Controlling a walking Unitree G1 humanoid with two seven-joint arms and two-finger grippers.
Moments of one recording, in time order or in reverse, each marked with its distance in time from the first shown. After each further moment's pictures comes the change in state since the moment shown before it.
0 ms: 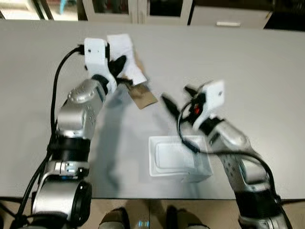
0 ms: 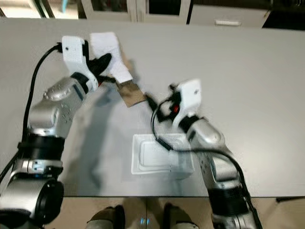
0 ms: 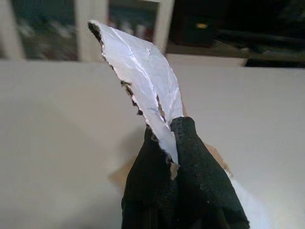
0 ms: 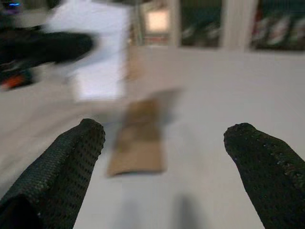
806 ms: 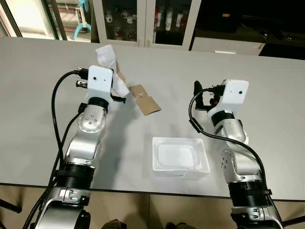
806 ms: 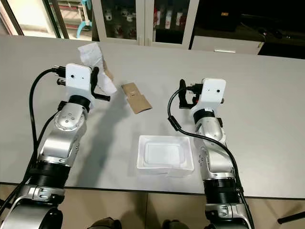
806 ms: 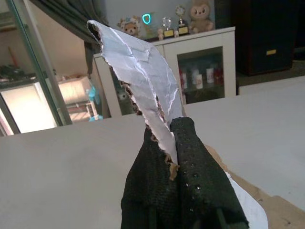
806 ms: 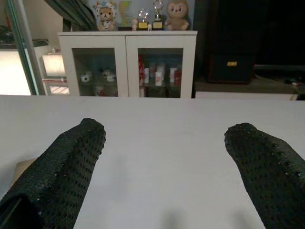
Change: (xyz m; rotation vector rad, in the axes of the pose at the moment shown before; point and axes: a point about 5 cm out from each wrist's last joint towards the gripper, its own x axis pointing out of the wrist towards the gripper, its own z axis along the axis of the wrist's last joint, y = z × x) left arm -0.027 -0.005 -0.039 0.292 -0.099 0.233; right arm 0.002 -0.042 -0.012 -0.044 -0.076 -0.477
